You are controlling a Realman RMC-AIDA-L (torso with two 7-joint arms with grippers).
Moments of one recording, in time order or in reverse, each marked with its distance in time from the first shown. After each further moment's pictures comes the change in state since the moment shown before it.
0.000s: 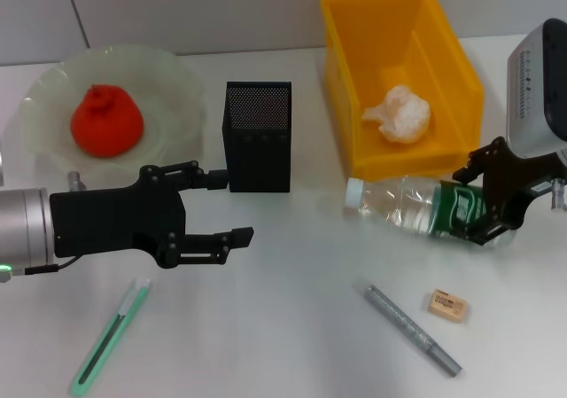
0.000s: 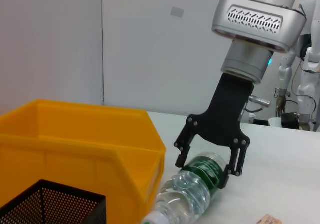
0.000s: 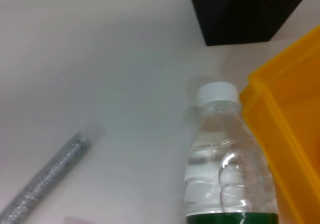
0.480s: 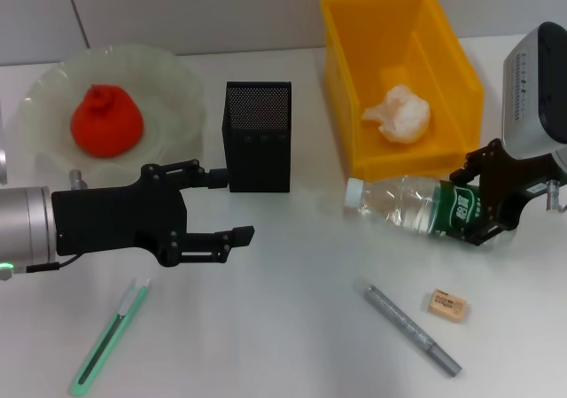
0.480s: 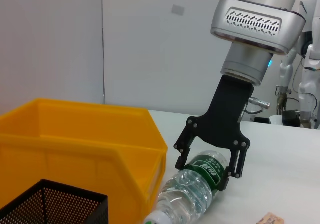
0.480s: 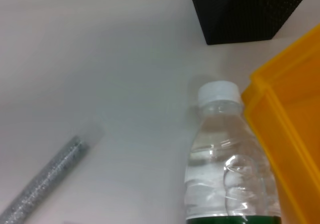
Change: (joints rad) left arm -0.005 0.000 0.004 0.000 0.003 -0.009 0.000; right arm 0.005 0.001 0.000 0.032 0.005 0.026 -0.002
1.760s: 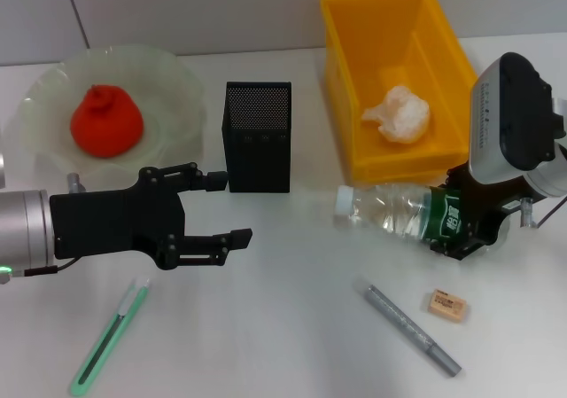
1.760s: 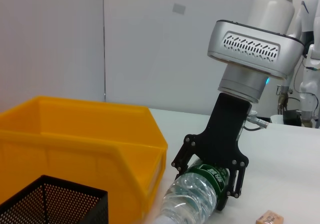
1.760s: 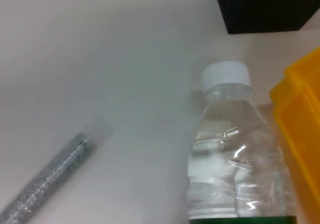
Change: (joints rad) left arm 0.007 0.000 0.000 0.000 0.000 0.000 0.002; right arm -0.003 0.003 -0.112 0.085 0.000 0.107 0.025
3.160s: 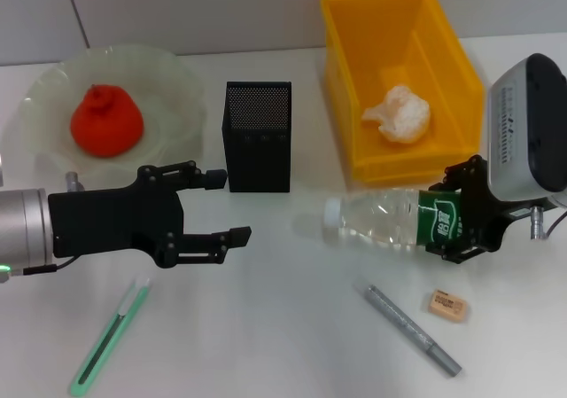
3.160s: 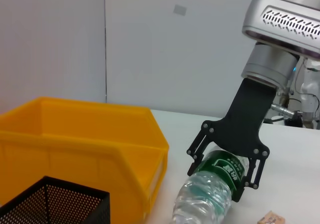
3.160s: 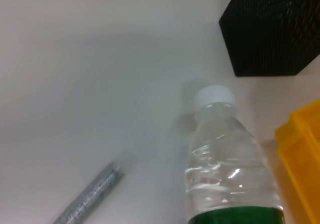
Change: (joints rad) left arm 0.000 0.002 -0.002 0.000 -0.003 0.001 0.000; right arm -0.169 0.005 -0.106 -0.293 0.103 -0.047 0.037
